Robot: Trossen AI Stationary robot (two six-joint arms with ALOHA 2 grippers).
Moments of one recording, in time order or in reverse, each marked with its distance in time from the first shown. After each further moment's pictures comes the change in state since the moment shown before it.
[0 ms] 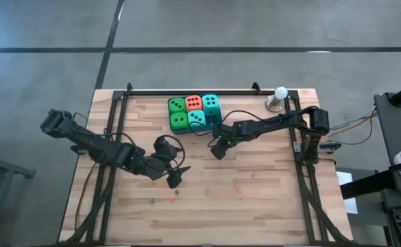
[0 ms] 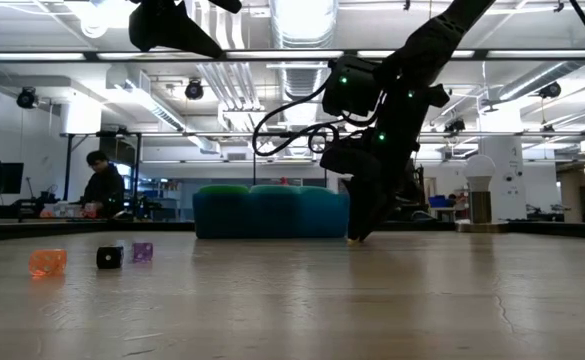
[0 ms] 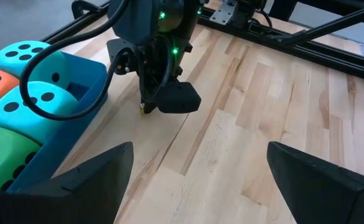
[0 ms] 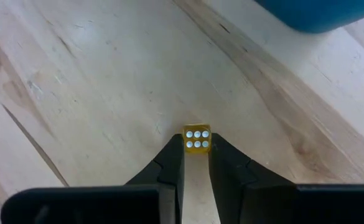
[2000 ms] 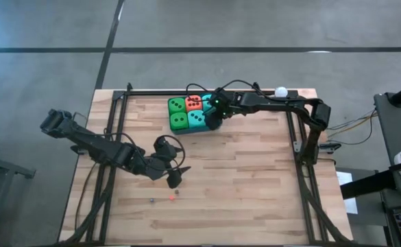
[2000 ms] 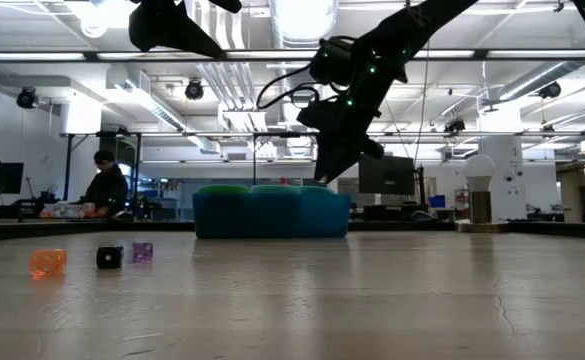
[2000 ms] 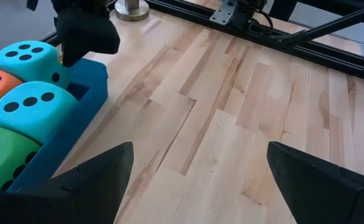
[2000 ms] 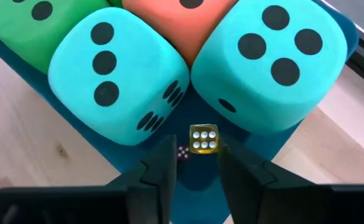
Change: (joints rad) left arm 0.000 0.000 0.000 0.000 0.000 0.000; right arm -0.236 -0.013 0.302 -0.132 -0.003 -0.233
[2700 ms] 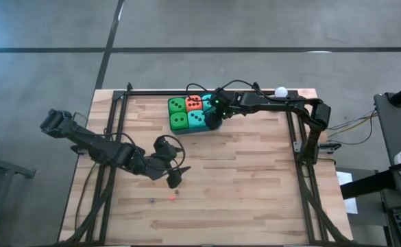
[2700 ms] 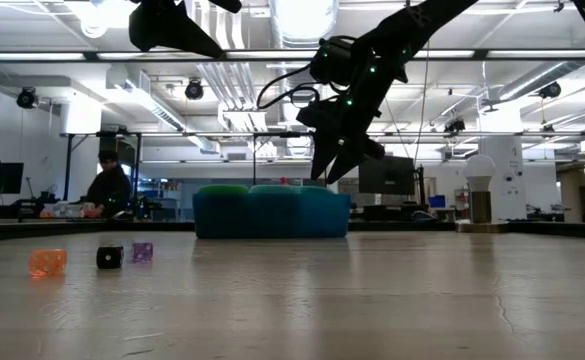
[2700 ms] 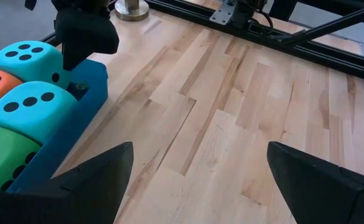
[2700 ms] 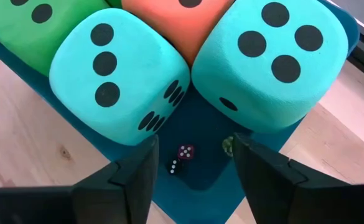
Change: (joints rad) left arm 0.000 0.000 0.000 0.000 0.000 0.000; right arm 0.001 0.000 0.000 -0.001 0.000 0.023
